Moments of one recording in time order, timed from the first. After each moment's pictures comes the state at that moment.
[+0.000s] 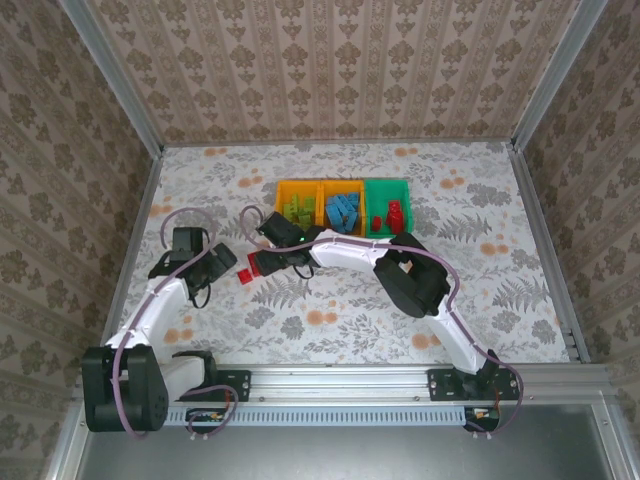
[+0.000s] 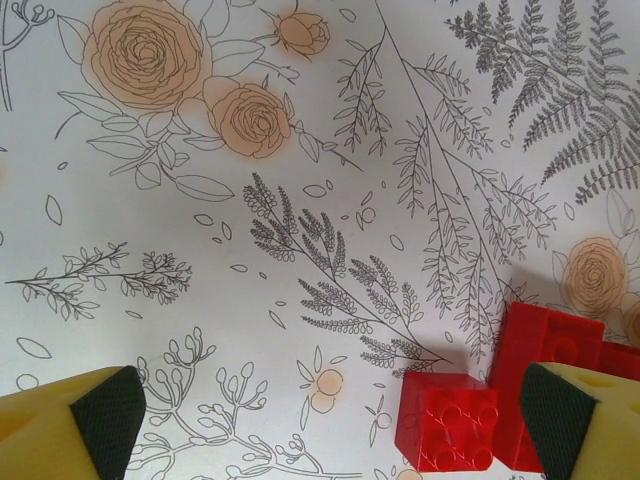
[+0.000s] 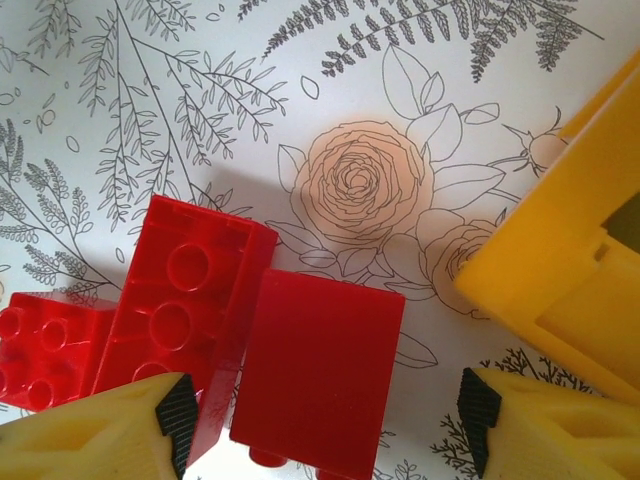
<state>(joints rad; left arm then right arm) -0.05 1.10 0.60 -0.52 -0.02 -0.68 0.91 2.28 1.74 -0.38 0.03 0.34</state>
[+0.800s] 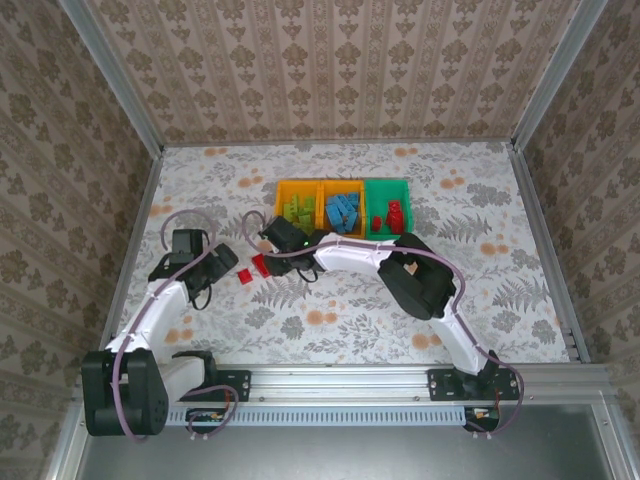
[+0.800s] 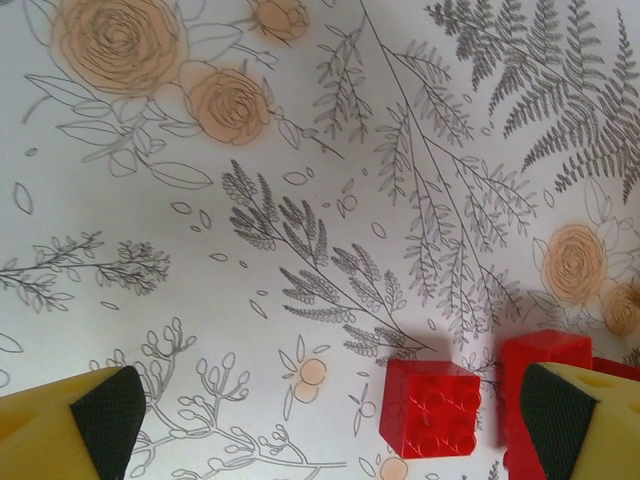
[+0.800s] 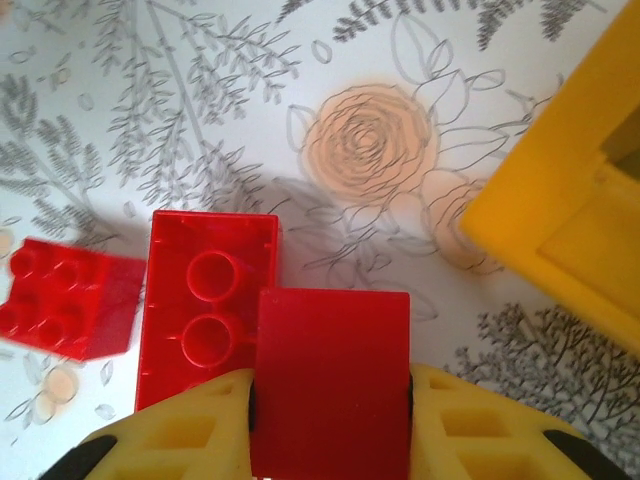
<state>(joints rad) -0.07 1.09 0.58 -0.50 0.00 -0.69 0.92 2.22 1.64 -0.34 0.02 0.32</state>
